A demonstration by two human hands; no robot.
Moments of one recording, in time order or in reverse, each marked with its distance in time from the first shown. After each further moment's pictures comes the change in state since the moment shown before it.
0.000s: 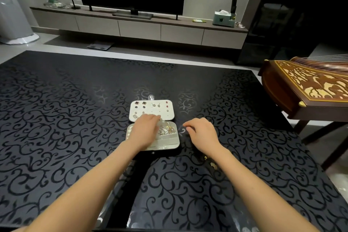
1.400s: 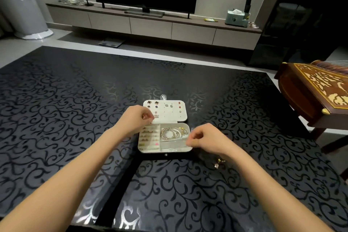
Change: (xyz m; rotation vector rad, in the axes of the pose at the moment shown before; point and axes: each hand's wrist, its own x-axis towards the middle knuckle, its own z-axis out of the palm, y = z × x) left_hand 0.004 -0.009 -0.053 -0.263 -0.043 -0.124; right_hand -0.020 -0.014 -0.039 0.370 -0.365 0.177
